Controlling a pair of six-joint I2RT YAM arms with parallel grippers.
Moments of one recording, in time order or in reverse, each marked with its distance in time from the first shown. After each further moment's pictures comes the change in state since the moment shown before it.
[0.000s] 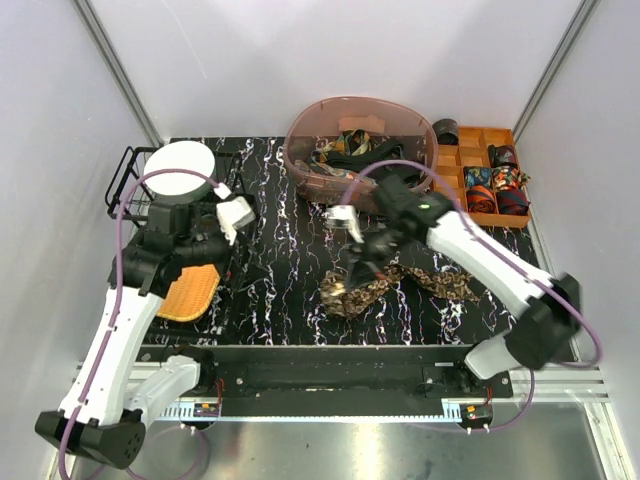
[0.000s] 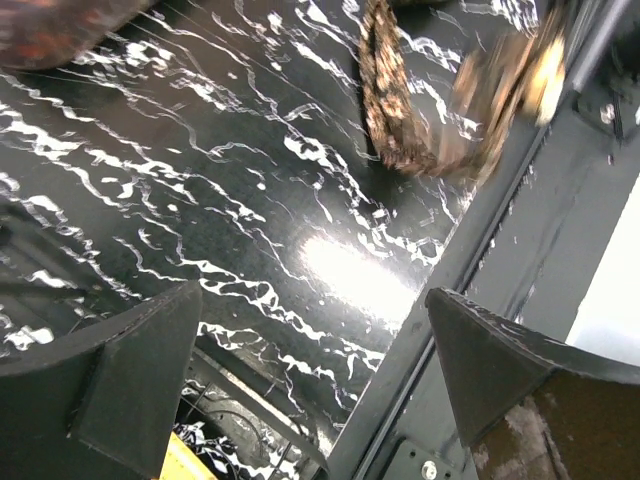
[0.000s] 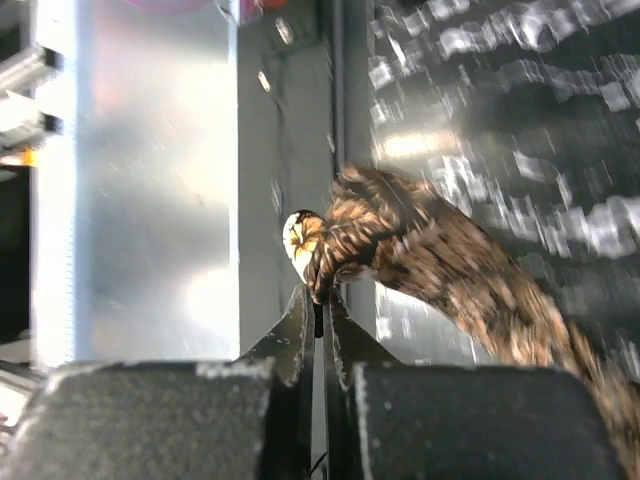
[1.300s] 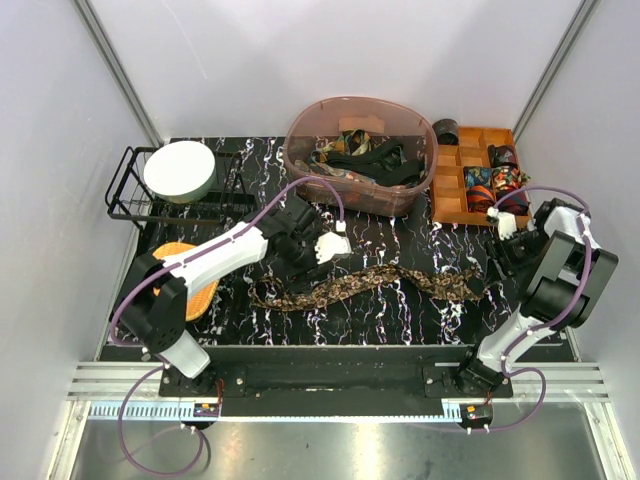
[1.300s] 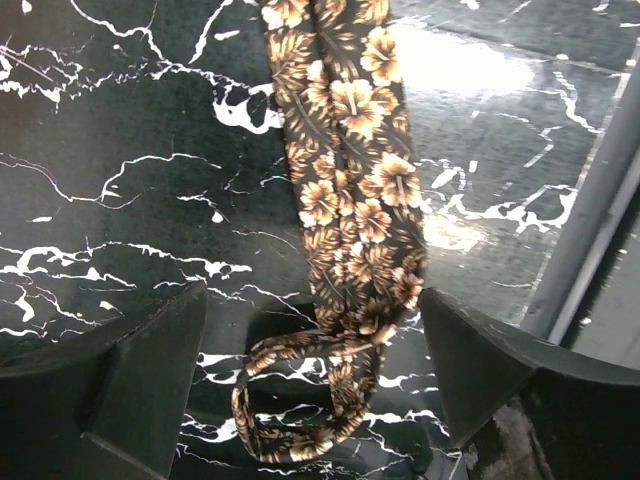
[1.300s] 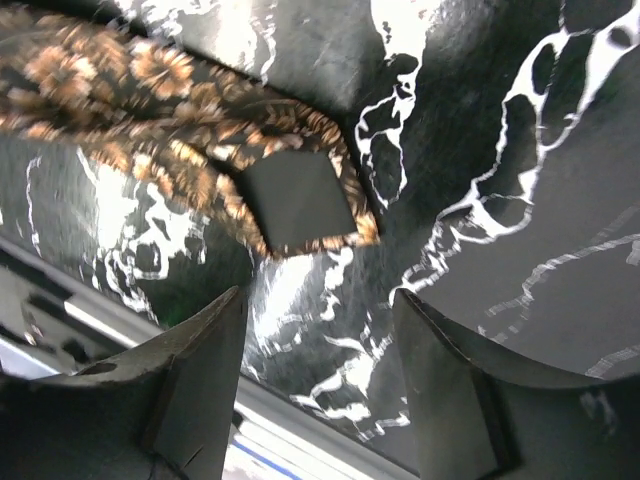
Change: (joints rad) left arm -0.462 0.678 0.066 0.153 -0.369 0.218; right arm -1.143 0.306 -0.119 -0.064 0.548 -0.433
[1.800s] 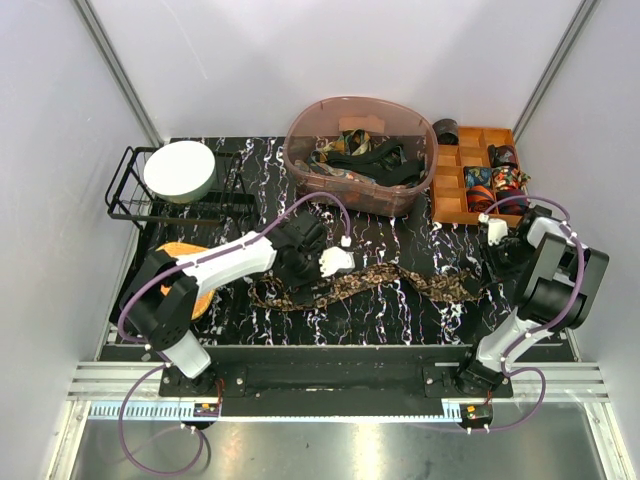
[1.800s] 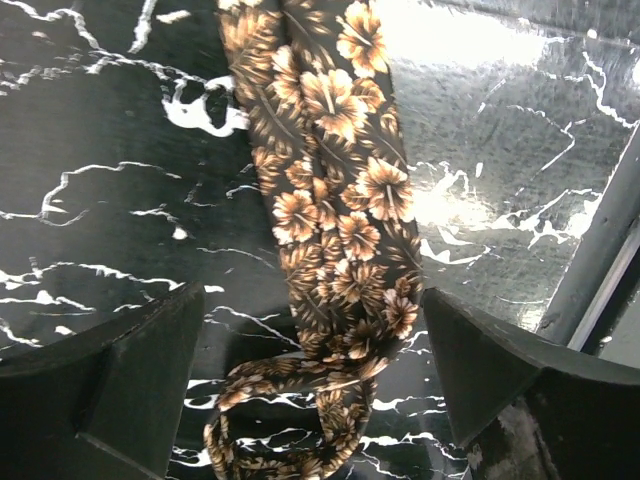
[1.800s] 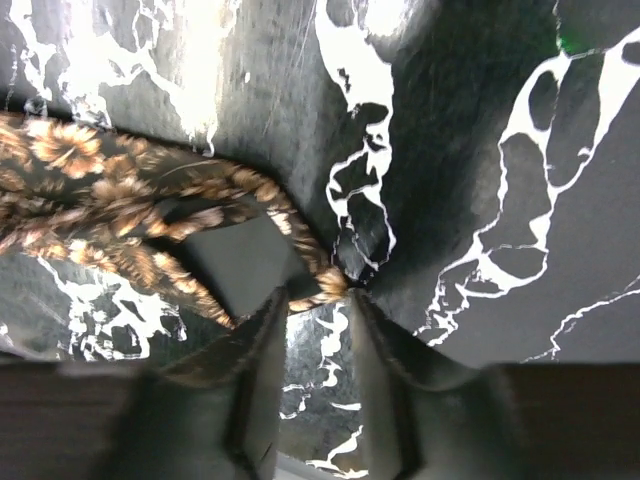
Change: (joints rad) left arm -0.047 0.035 -0.075 0.077 -0.049 -0.016; right arm 0.065 -0.014 -0.174 0.276 0.060 0.209
